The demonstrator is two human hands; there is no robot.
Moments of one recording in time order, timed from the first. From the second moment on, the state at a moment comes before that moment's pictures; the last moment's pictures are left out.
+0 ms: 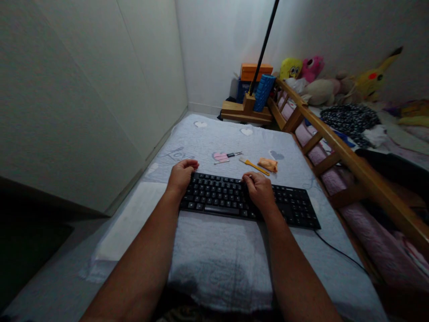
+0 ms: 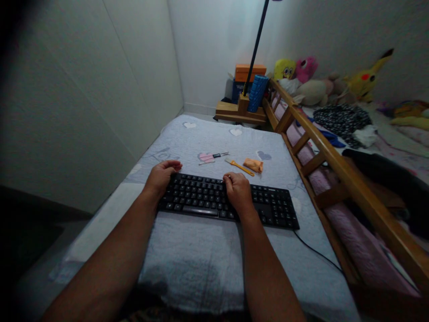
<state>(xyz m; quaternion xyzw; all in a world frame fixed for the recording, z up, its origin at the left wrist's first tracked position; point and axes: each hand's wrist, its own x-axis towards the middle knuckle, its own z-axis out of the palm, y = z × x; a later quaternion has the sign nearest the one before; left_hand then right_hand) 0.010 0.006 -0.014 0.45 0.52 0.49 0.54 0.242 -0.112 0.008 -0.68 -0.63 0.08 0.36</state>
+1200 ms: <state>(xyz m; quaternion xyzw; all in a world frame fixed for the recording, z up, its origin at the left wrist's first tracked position) 0.009 0.006 -0.015 0.46 0.52 0.49 0.53 0.253 -0.111 0.009 -0.71 -0.60 0.06 0.36</state>
